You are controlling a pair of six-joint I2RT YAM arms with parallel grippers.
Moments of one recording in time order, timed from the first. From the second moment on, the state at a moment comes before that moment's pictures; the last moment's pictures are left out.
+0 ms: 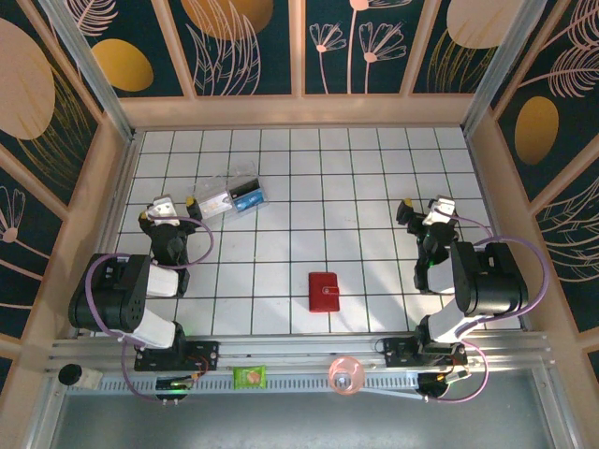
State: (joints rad) left arm -0.04 1.52 0.22 1.19 -0.31 -0.10; right arm -0.02 1.56 0.20 1.23 0.11 0.13
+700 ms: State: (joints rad) left arm -0.04 1.25 0.30 0.90 -0.35 -0.17; right arm -0.01 1.40 0.32 0.96 0.16 0.15
